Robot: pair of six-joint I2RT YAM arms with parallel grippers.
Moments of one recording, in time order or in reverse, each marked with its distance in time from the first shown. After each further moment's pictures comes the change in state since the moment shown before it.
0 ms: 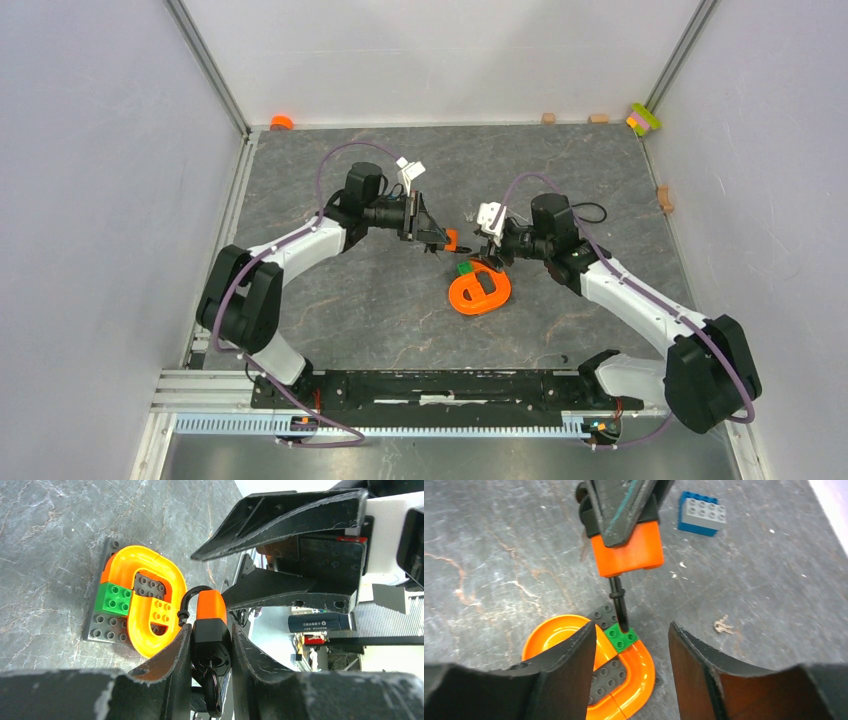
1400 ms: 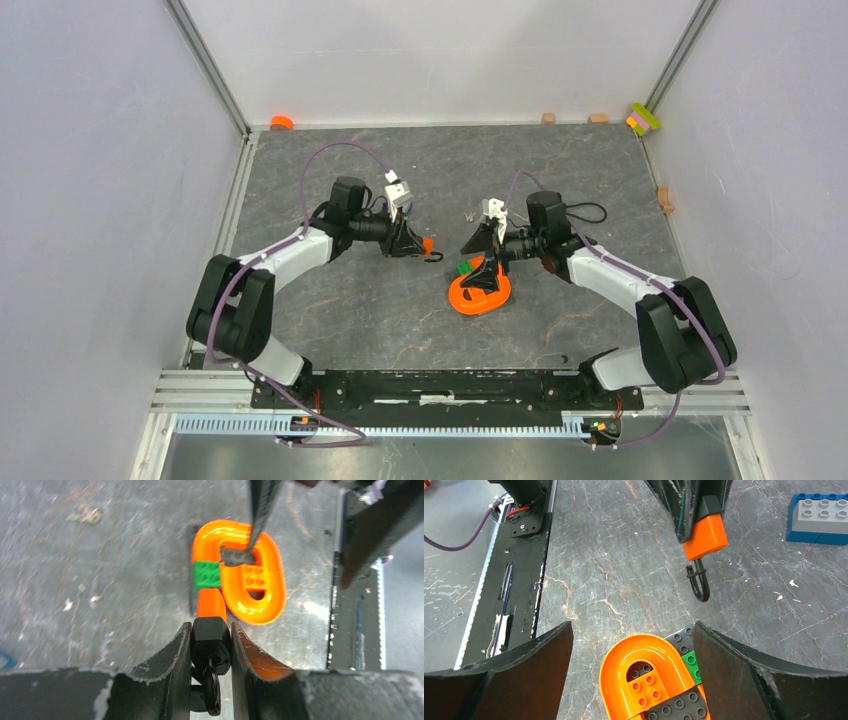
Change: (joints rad) left arm 0.077 -0.071 -0.125 -0.089 -0.063 0.718; right arm -0.075 0.191 -0.008 0.103 -0.433 0.243
